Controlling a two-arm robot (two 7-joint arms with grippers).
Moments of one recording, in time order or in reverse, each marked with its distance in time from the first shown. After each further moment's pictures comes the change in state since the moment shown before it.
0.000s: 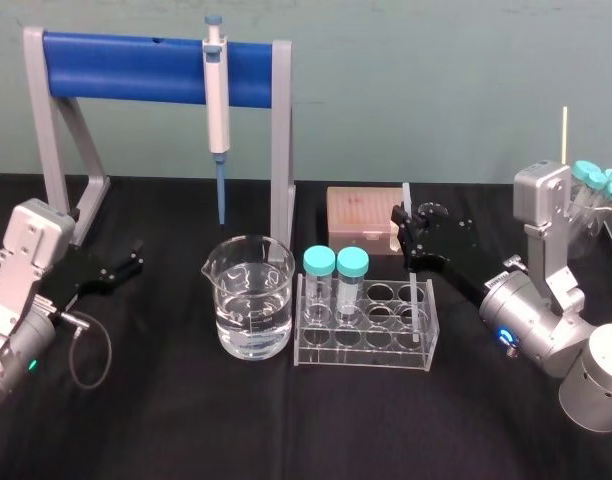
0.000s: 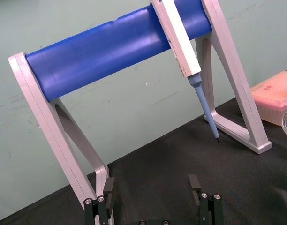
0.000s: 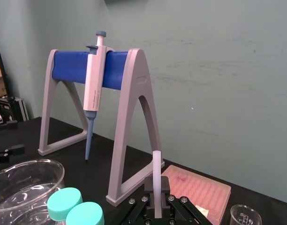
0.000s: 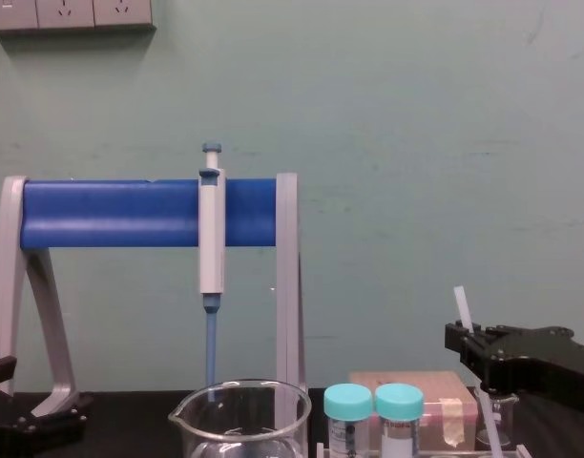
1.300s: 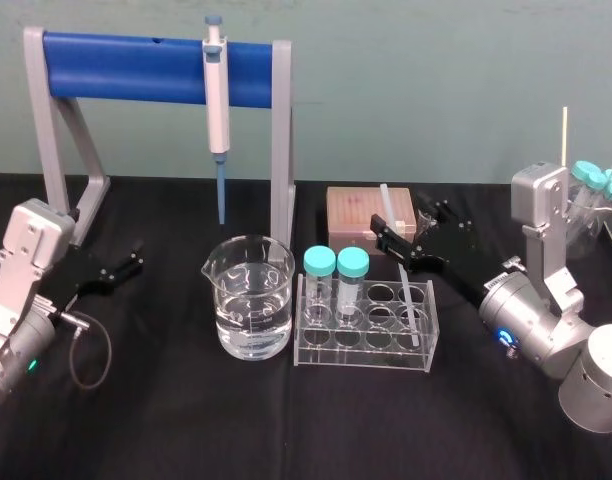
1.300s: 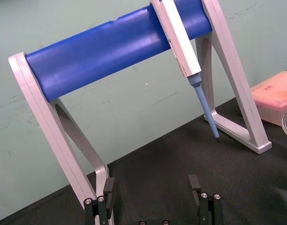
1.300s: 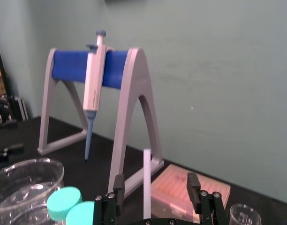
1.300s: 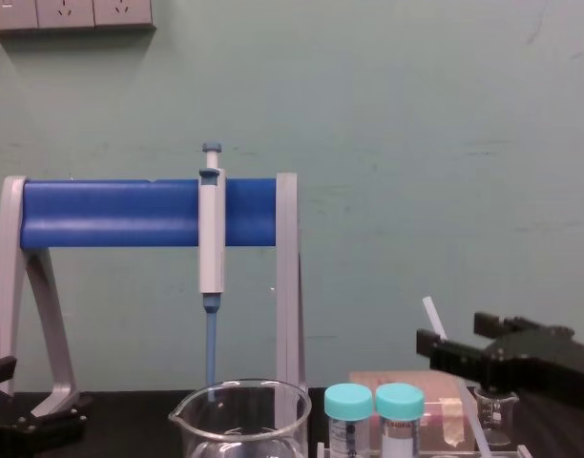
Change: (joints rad) left arm 0.000 0.000 0.000 0.000 0.000 0.000 0.000; right arm -0.001 0.001 -0.002 -0.001 -0.007 0.006 -0.006
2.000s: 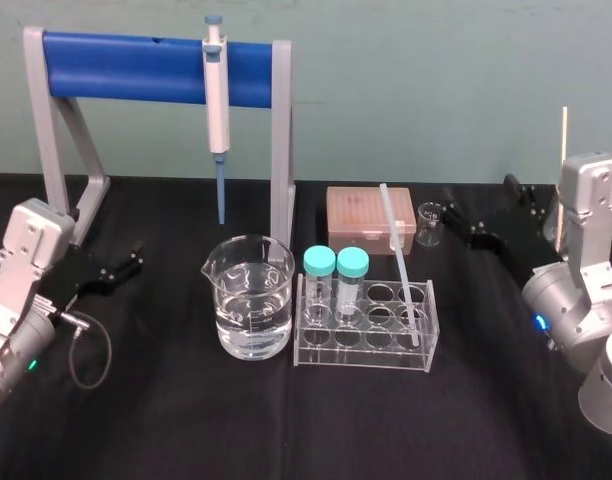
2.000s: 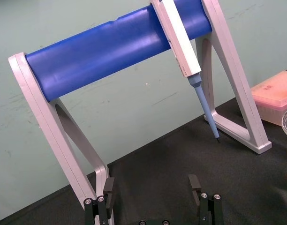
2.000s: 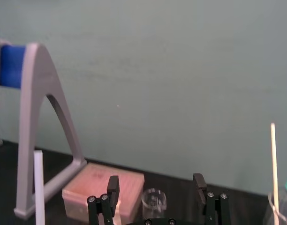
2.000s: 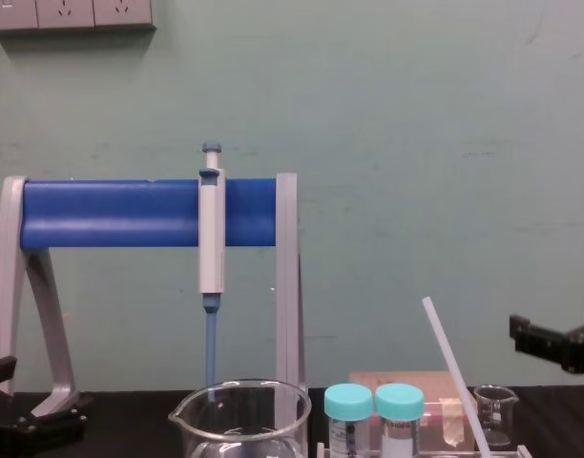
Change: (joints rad) left arm 0.000 0.000 0.000 0.000 0.000 0.000 0.000; right arm -0.041 -0.050 0.119 -0.030 -0.119 0.024 -0.241
